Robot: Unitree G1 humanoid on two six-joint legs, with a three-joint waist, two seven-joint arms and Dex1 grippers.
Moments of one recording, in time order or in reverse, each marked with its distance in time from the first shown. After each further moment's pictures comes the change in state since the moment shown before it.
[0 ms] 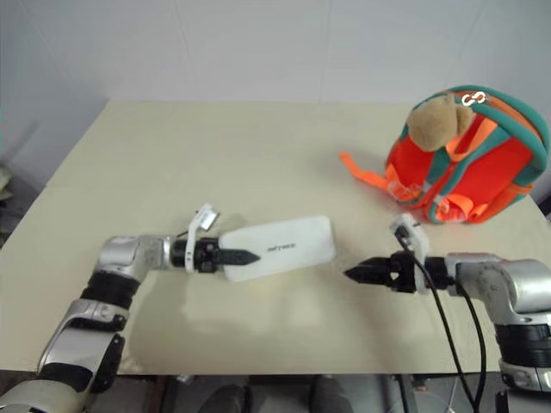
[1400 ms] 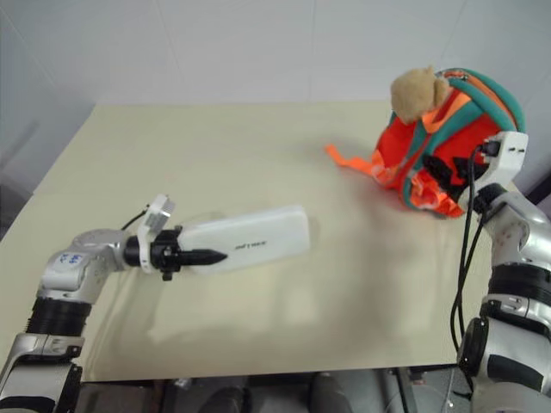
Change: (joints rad) left arm 0.211 0.158 0.115 -0.284 -0.036 -0.240 -0.020; right arm -0.441 0.120 -0.201 0.713 -0.221 -0.694 -0.242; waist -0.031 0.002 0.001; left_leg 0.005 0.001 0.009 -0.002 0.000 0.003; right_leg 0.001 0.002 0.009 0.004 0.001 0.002
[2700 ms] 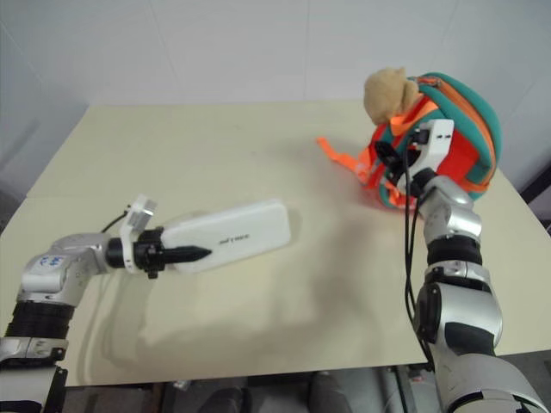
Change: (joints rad) left arm -0.009 0.065 0.048 0.094 -0.002 -0.020 0.032; right arm -0.222 0.214 0.106 0.302 -0.101 -0.324 0.081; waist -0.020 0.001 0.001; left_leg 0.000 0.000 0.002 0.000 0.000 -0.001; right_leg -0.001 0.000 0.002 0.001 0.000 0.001
